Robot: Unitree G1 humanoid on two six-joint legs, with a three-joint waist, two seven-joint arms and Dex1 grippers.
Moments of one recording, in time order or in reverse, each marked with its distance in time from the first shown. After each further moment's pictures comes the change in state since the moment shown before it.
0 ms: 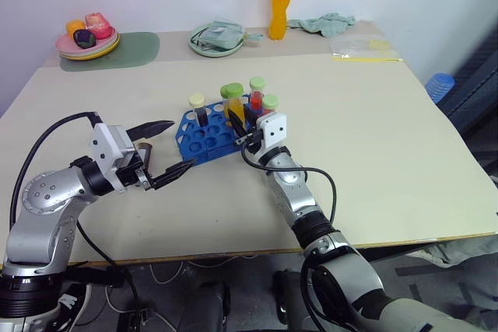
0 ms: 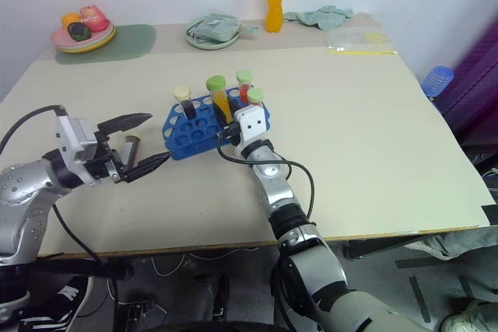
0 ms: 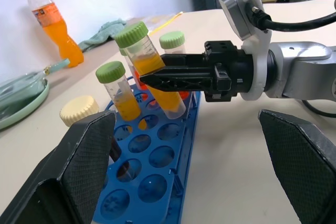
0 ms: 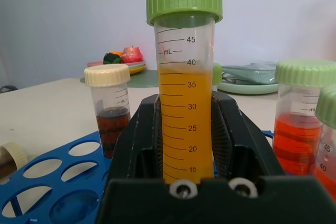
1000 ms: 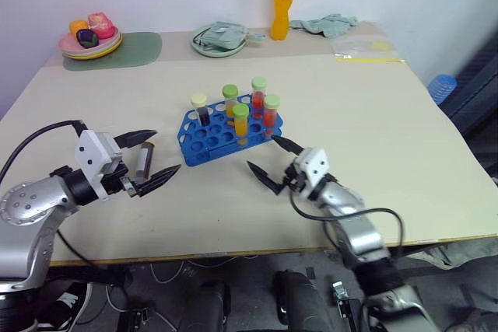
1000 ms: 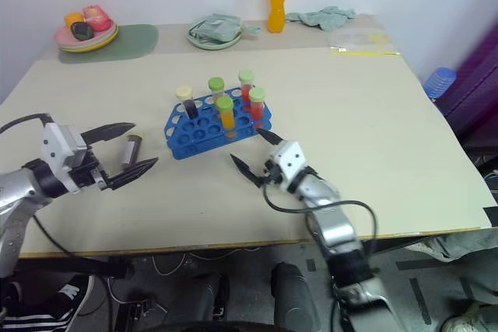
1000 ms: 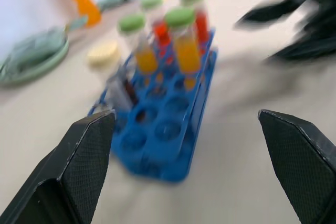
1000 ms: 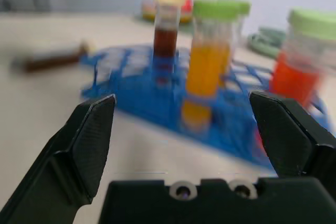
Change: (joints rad) left arm 0.115 0.116 0.085 -0.021 0.047 0.096 0.078; right arm 0.453 -0.447 0.039 -0.760 0.110 0.379 0.356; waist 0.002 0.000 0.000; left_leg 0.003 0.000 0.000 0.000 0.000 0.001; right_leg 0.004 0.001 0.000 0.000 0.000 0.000
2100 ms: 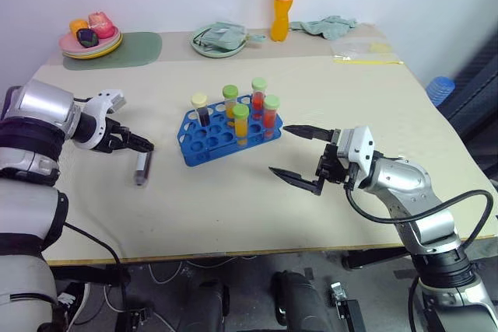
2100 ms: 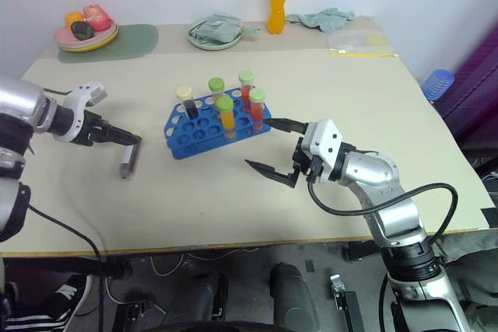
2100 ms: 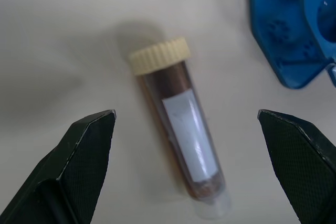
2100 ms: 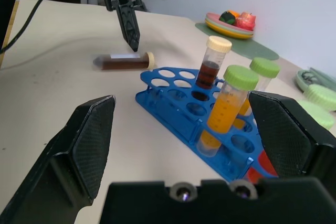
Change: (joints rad) left arm -1.160 0.063 -0.796 1.144 0.301 0.959 -0.317; right arm -0.088 -0.245 -0.070 -0.219 0.199 0.192 0.278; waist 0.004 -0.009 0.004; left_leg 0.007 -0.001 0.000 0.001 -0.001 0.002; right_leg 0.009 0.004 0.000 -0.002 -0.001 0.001
